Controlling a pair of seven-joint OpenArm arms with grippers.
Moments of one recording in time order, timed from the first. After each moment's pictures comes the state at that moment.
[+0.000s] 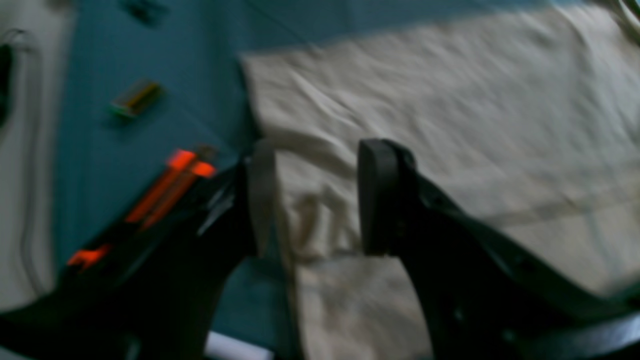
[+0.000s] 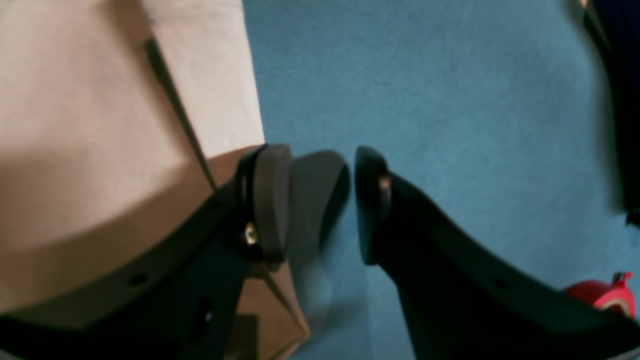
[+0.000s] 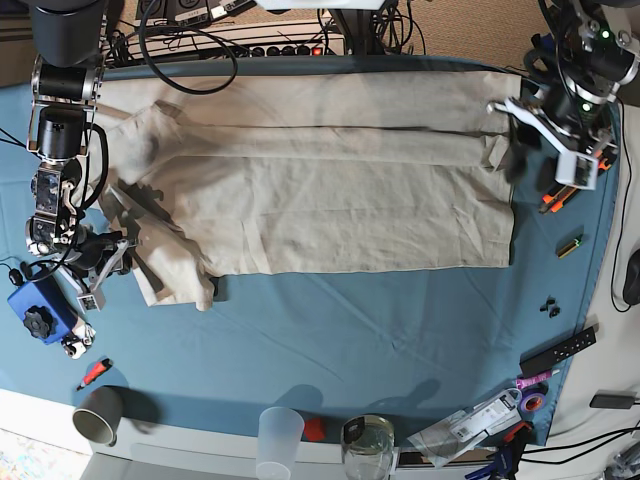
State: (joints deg) left arm 29.3 -9.3 -28.2 129.3 -31.8 -23.3 48.7; right arm 24.1 32.0 2.5 50.3 14.7 31.9 -38.2
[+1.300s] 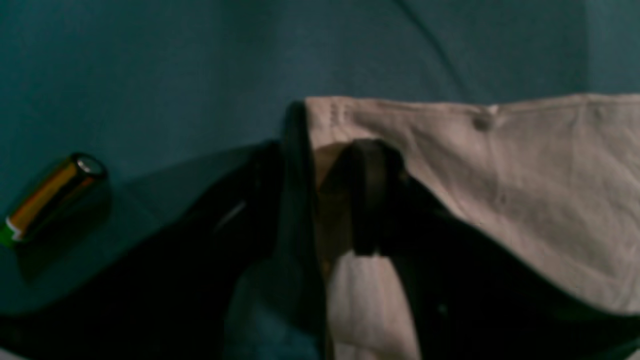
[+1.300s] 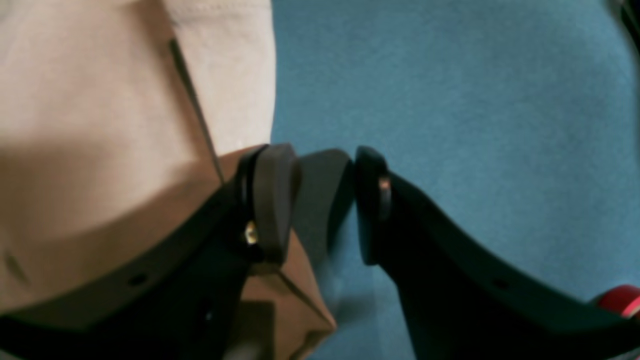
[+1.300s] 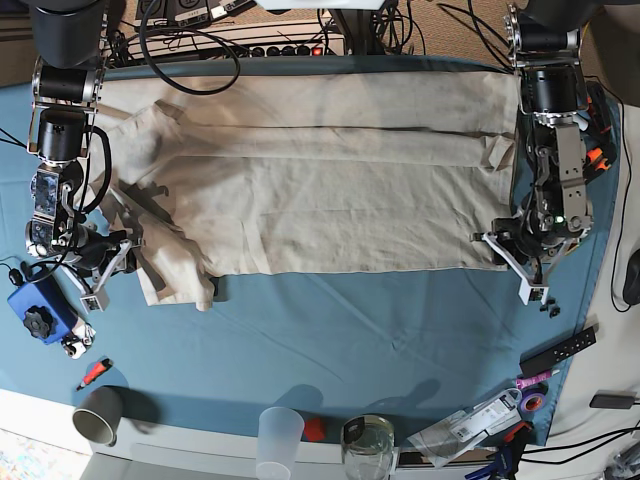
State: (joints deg) left arm -10.2 -13.0 -8.2 76.7 -15.4 -13.4 52.4; right arm 24.5 31.8 2.5 50.4 17.6 34.4 -41.1
